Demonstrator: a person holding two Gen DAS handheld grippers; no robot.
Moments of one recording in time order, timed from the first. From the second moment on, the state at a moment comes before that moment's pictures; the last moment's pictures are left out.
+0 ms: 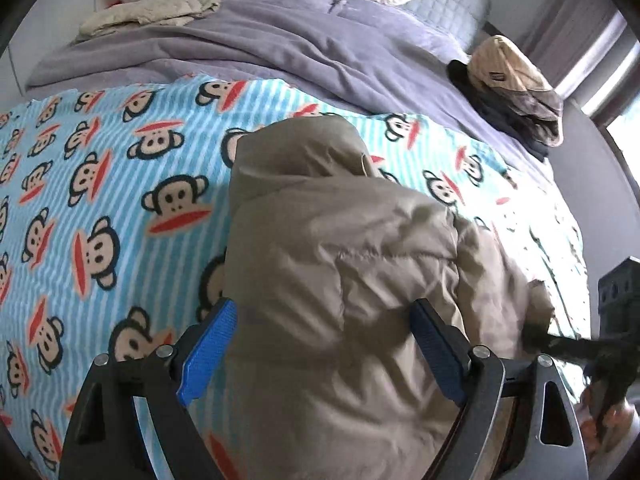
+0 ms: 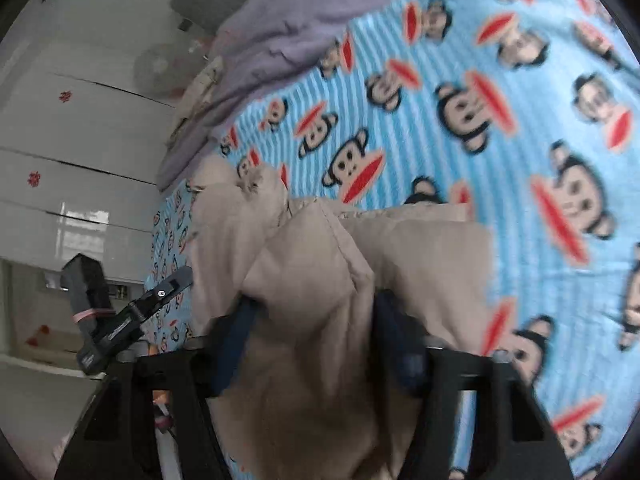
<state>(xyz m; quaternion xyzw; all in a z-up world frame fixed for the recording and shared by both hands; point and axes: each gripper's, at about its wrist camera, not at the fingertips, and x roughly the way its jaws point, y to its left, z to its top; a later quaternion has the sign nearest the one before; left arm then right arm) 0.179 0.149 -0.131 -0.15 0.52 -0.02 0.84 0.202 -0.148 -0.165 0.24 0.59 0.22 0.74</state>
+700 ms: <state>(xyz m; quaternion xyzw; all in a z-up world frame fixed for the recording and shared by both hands) 0.212 0.092 -0.184 -0.05 0.55 0.00 0.84 0.081 -0.171 -0.120 0.15 0.57 0.17 0.79</state>
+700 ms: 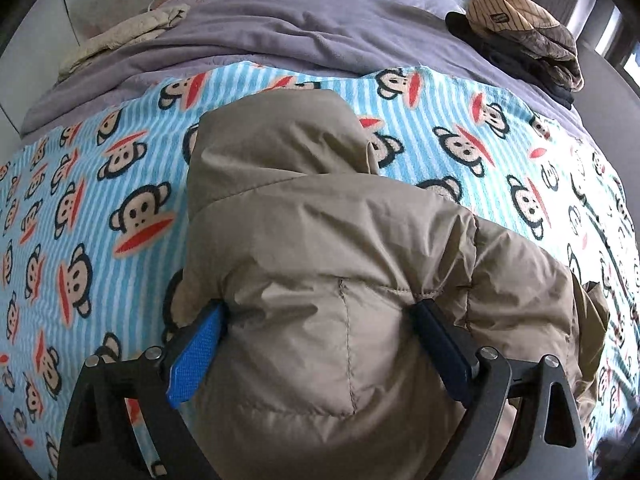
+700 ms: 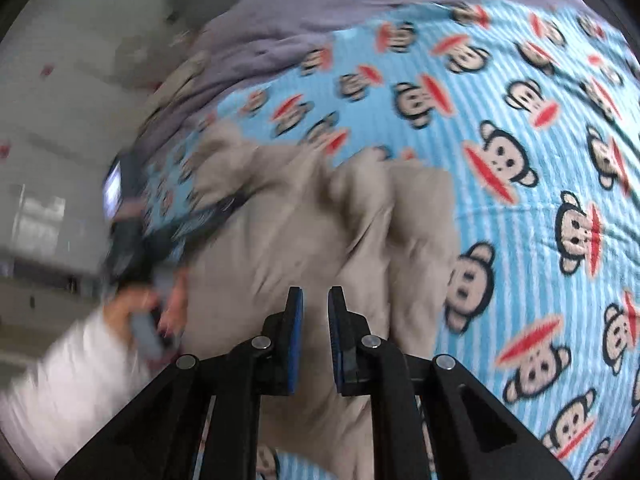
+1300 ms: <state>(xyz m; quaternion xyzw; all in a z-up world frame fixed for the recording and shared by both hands) 0.120 0.106 -0.115 -0.04 0.56 -0.01 0.83 0.035 -0.165 -0.193 0.12 0.66 0.10 0.74</state>
